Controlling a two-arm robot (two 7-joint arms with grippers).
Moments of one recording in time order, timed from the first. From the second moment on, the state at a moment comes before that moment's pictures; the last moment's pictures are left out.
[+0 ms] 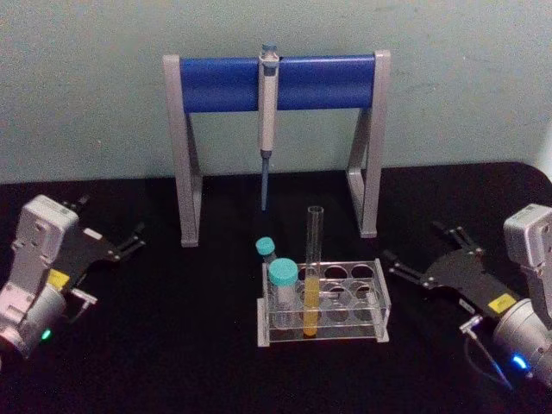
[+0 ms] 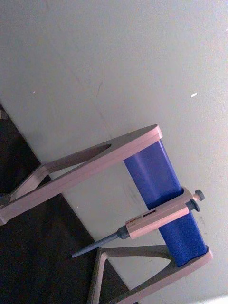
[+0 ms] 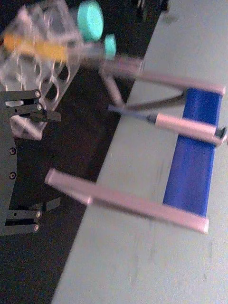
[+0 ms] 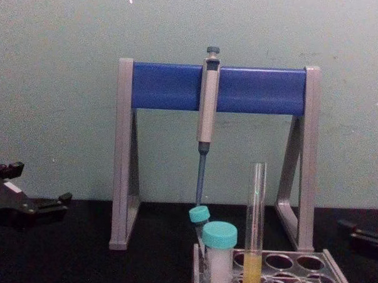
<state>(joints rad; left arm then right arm) -0.20 0.60 0.45 -1.41 -0.25 -0.12 0.03 0.04 0.60 -0.37 -1.62 0.41 -0.07 0.16</state>
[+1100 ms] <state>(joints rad) -0.20 0.60 0.45 -1.41 -0.25 -0.12 0.03 0.13 0.49 -0.41 -1.56 0.61 0.06 0.49</state>
